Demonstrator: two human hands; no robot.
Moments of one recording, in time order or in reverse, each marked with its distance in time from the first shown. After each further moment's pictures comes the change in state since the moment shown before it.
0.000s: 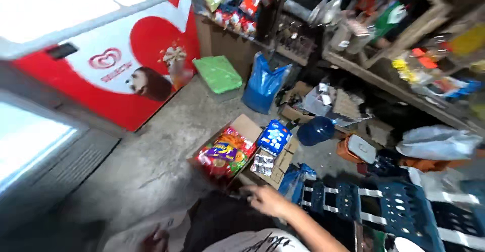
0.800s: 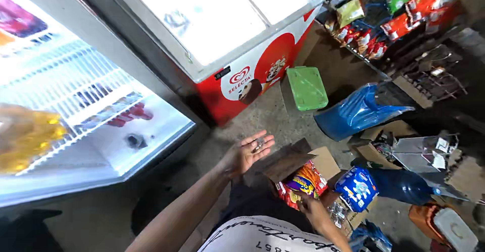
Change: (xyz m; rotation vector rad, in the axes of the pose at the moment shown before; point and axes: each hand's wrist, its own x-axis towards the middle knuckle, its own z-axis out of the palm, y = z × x) left_hand 0.105 0.372 0.261 0.410 -0.717 0.178; right_hand 0.279 -0.192 -0.018 -0.059 0.017 0.242
